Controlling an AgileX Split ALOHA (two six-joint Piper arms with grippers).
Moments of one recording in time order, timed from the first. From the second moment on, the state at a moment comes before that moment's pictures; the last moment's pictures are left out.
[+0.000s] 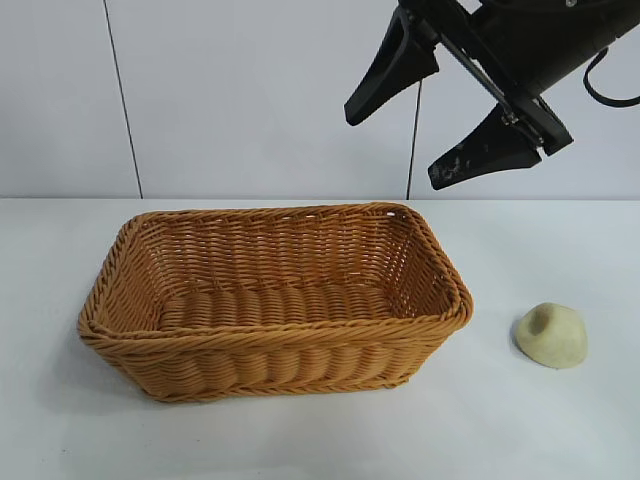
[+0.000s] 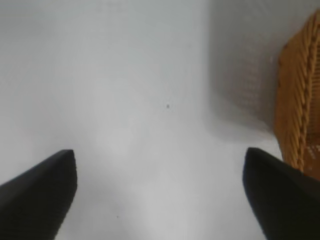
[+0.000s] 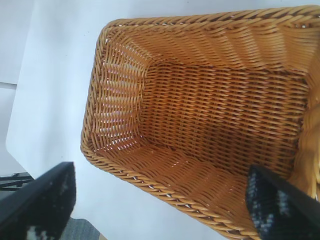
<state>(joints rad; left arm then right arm) 0.01 1.47 -1.25 -0.06 1.21 -0.02 0.23 1.64 -1.14 0.85 0.77 -0.36</state>
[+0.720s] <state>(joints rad) 0.01 0.55 -0.58 -0.05 1.11 -0.02 0.23 1.64 -1.14 0.85 0.78 -0.36</state>
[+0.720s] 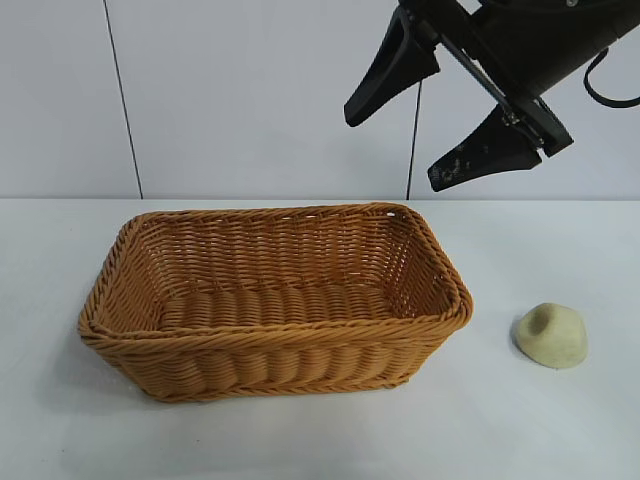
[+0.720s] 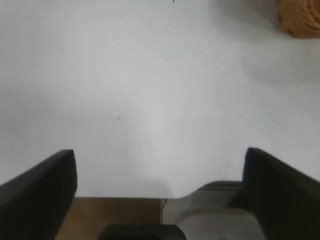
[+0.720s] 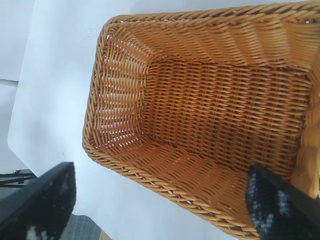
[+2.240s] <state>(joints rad) 0.01 -0.01 -0.49 -0.08 1.07 -0.02 0.03 1.78 -1.26 0.17 0.89 0.01</state>
